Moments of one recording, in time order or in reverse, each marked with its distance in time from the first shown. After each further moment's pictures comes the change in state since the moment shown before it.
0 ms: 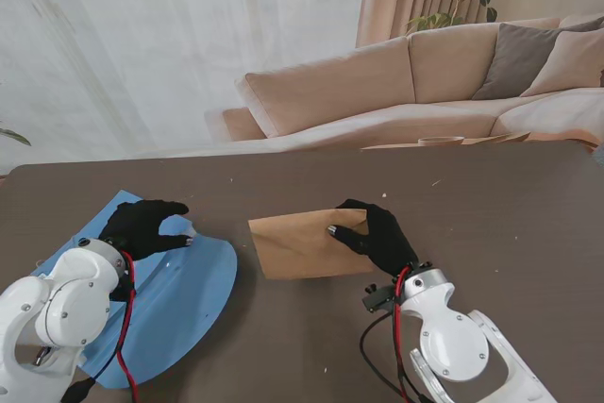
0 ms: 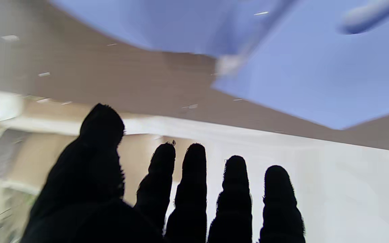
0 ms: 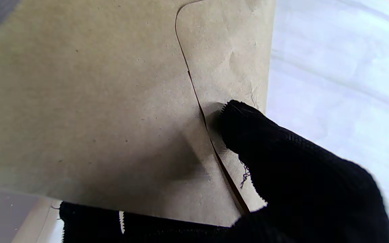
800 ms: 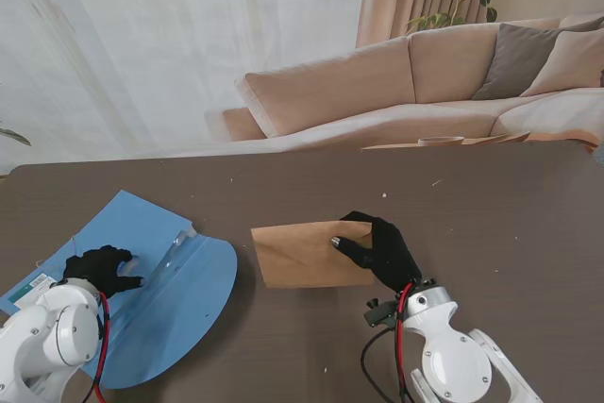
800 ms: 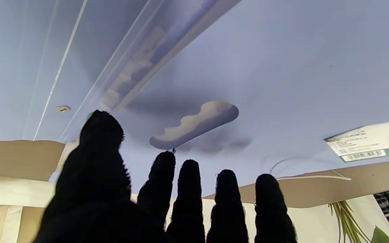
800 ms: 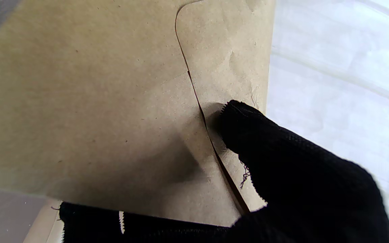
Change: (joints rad) left arm 0.062 0.007 -0.021 0.180 0.101 0.239 -0.010; right arm -0.070 -0.003 0.005 -0.013 -0.006 -0.054 -0.048; left_hand 0.057 0.091 -0.170 0.022 -0.081 0.013 -0.039 0.040 -0.250 -0.063 0.124 0.227 -0.173 -0.108 0.027 0.078 -0.097 -0.117 0.031 -0.027; right_hand 0.000 0.000 0.000 0.000 0.000 0.001 0.000 0.000 0.000 0.001 -0.001 0.000 0.000 0.000 0.000 0.000 -0.012 0.000 0.000 0.000
